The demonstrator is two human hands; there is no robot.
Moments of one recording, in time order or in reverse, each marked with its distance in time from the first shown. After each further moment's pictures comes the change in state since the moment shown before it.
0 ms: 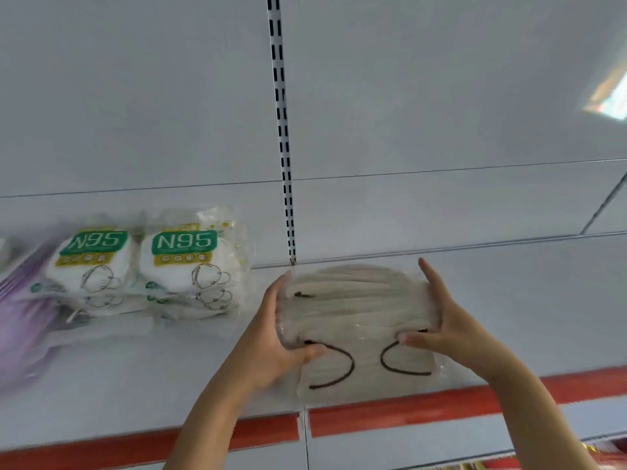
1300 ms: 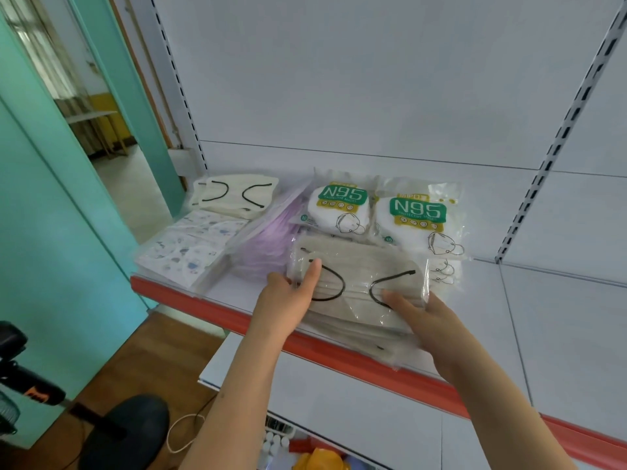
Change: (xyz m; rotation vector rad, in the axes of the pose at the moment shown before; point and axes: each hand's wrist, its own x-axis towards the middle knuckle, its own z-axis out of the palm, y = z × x) left_hand -0.133 -0.069 -0.196 0.190 0.640 -0.677; right_hand 0.036 -0.121 0.303 0.250 -0.176 0.202
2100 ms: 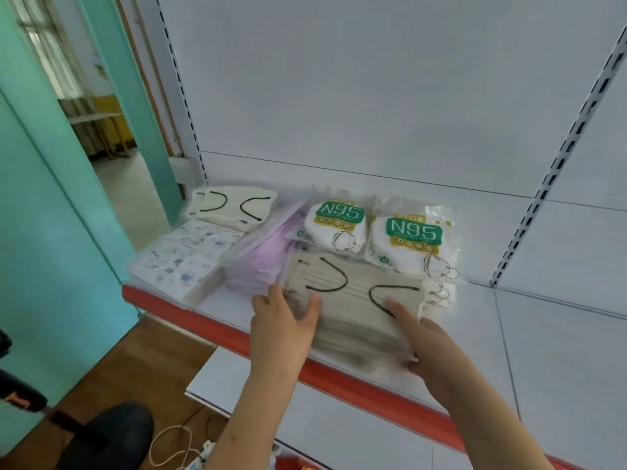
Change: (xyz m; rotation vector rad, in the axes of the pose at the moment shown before) left_hand -0.014 -0.006 0.024 0.087 0.274 0.129; right_hand 0.004 -0.015 -0.002 -0.080 0.060 0.216
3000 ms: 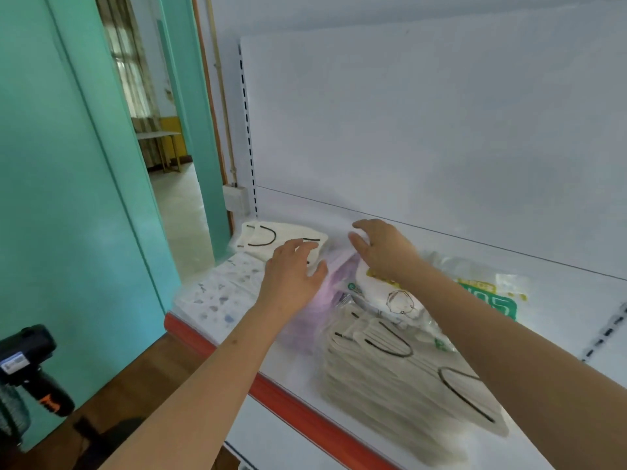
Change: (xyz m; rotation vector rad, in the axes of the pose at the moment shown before) left_hand 0.171 0.000 -0.054 0.108 0.092 0.396; right_hand 0.129 -0.200 0.108 -0.923 0.031 -0.950
